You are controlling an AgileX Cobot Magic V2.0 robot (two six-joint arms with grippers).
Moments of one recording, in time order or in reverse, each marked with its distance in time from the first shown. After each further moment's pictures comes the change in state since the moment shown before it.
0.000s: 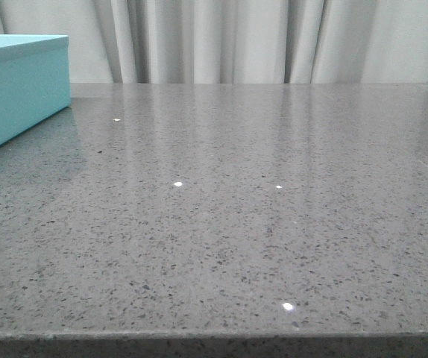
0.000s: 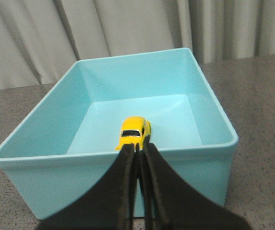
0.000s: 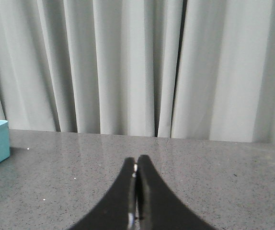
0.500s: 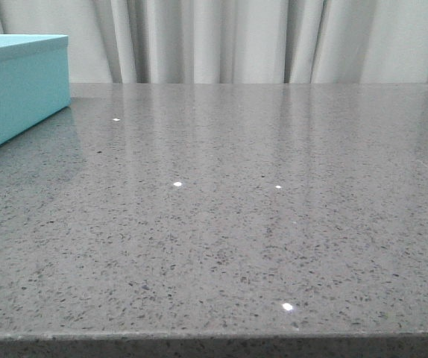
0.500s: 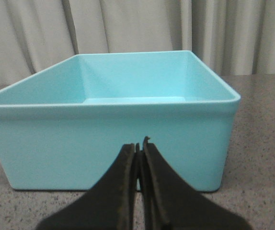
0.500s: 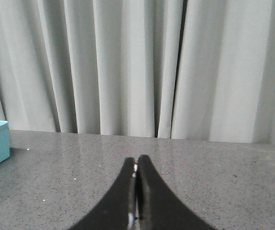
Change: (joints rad) left arm -0.089 -0.190 0.305 0.218 -0.206 -0.263; right arm 0.000 0.000 0.000 0.000 -0.004 0.000
